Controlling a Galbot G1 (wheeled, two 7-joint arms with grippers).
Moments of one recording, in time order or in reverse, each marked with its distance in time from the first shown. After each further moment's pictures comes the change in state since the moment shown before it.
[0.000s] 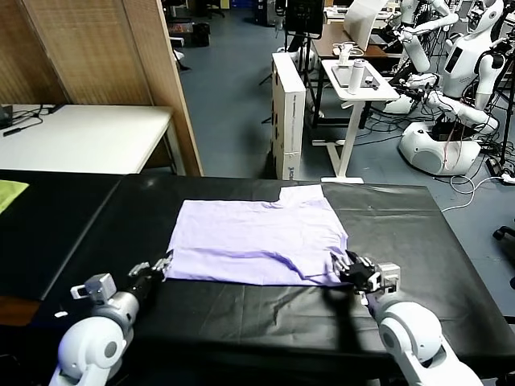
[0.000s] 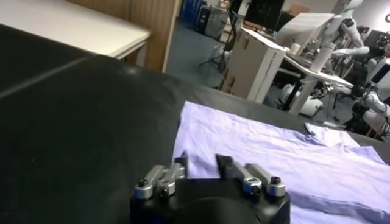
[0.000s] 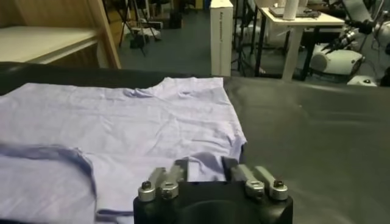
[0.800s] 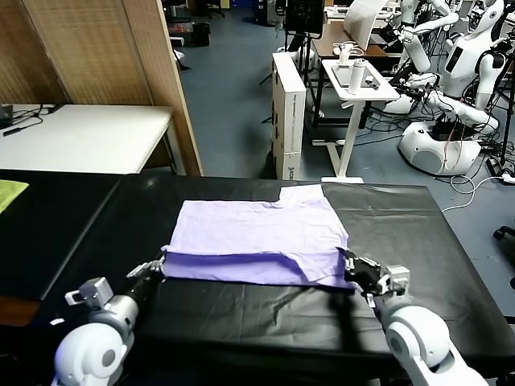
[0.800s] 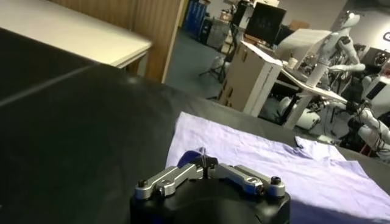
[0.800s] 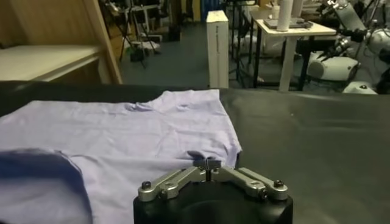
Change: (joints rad) left arm -0.018 -0.031 0.000 0.002 -0.027 -0.018 -0.014; right arm 0.156 0.075 -0.090 -0.160 0.027 0.072 0.029
